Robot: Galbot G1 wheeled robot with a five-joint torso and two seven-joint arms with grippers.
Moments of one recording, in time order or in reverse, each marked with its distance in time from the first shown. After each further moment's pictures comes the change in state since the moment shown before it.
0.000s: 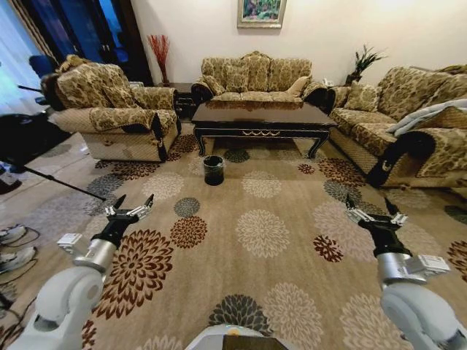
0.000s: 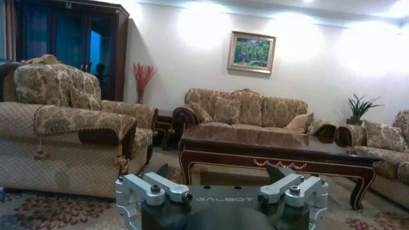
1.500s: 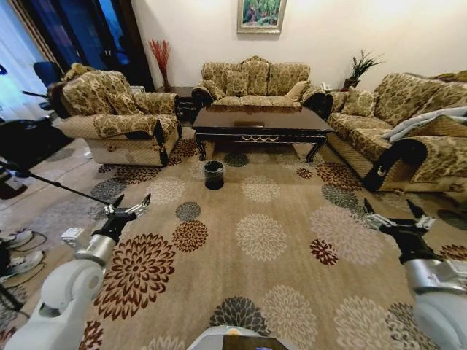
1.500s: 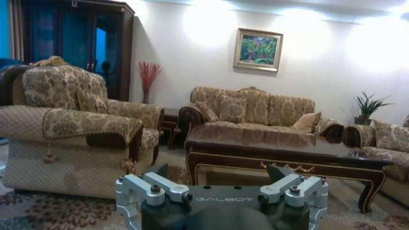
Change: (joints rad) left arm -0.056 0.037 0.015 0.098 -0.008 -0.004 0.003; right arm -0.163 0.037 0.235 0.026 -0.014 -0.049 -0.105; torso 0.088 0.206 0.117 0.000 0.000
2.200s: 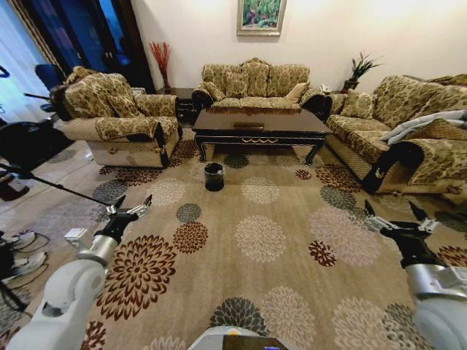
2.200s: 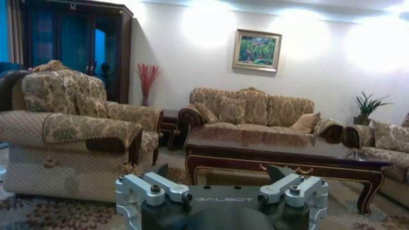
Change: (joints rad) left arm 0.016 -0.004 0.006 -0.020 0.011 -0.002 -0.011; right arm 0.007 0.012 -0.024 0.011 -0.012 0.019 -0.001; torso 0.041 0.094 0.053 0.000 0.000
